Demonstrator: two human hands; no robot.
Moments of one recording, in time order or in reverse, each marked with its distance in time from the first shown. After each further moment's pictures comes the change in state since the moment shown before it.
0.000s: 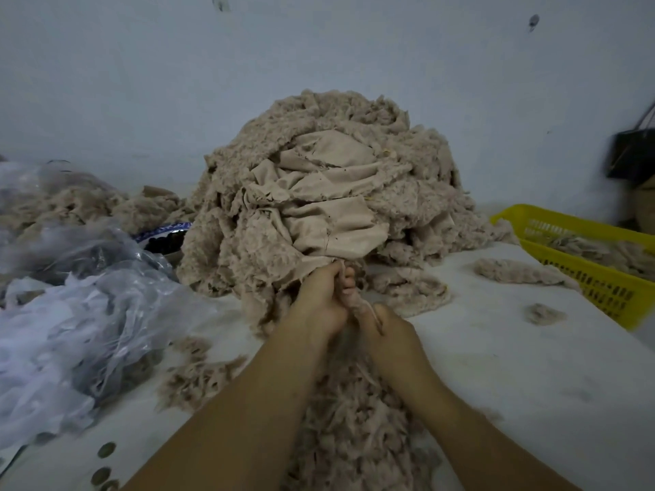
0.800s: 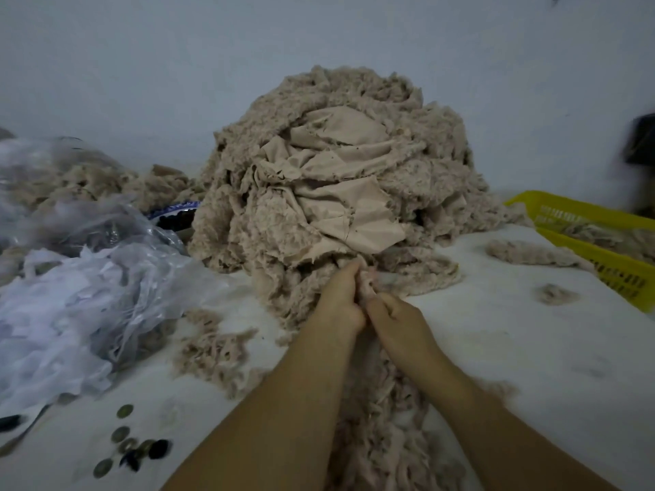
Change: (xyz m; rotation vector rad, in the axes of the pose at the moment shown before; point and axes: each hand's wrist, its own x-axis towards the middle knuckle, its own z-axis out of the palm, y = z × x) left_hand -0.023 -0.030 0.003 -0.146 0.087 -0.076; right_hand -0.009 0.005 0.002 0.147 -0.081 0.053
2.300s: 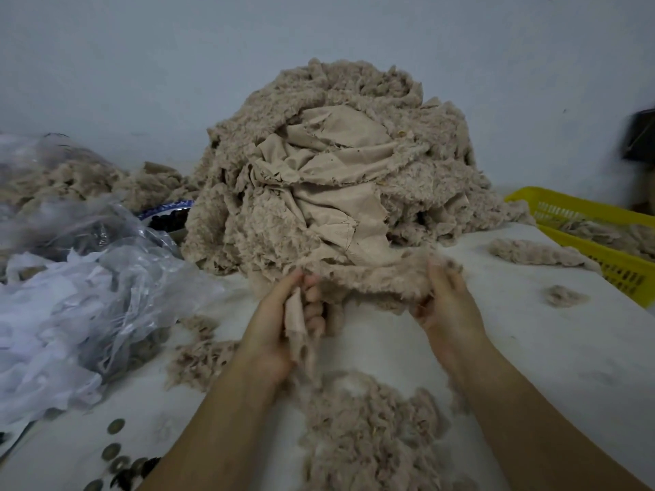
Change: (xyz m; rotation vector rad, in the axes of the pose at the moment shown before) left_hand -0.025 0.042 -0.085 -0.027 -0.291 0.045; right_hand 0.026 0.000 -0.034 0.879 0.321 0.308
